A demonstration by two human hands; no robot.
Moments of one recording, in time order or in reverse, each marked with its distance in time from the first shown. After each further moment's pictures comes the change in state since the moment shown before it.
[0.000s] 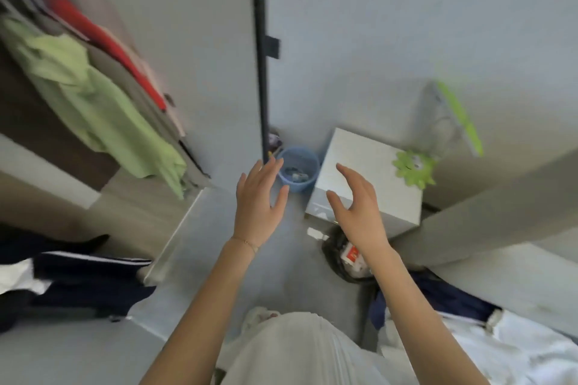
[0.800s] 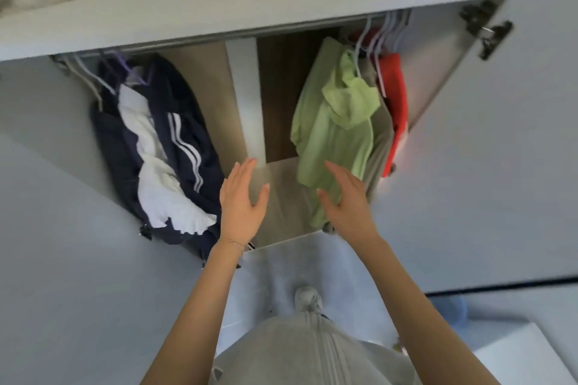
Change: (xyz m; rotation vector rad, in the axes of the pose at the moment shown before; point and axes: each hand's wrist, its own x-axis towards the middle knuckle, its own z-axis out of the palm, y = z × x) left_hand -0.027 -0.251 -0.266 0.083 0.770 -0.681; right_hand 0.146 -0.293 0.315 0.044 -0.696 -0.667
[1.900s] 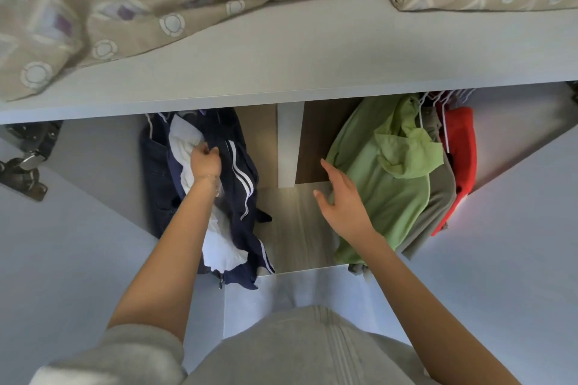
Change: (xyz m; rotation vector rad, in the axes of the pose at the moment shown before) left_hand 0.195 -0.106 -0.090 -0.415 0.367 -0.672; right_hand 0.136 -0.043 0.069 0.009 -0.193 -0.124
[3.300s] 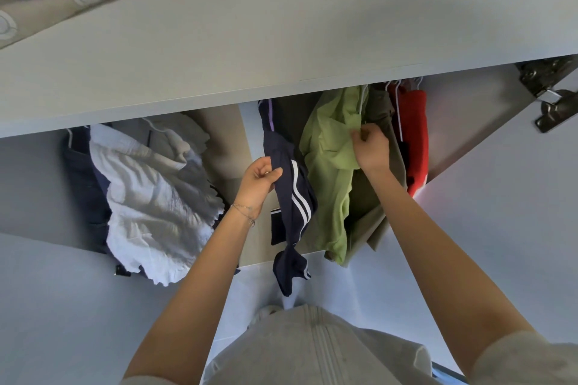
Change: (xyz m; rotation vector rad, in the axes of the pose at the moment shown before) left_hand -0.133 0.003 0.157 -0.196 -0.590 -0.041; right_hand 0.107 0.136 -0.114 0.180 0.318 0.377
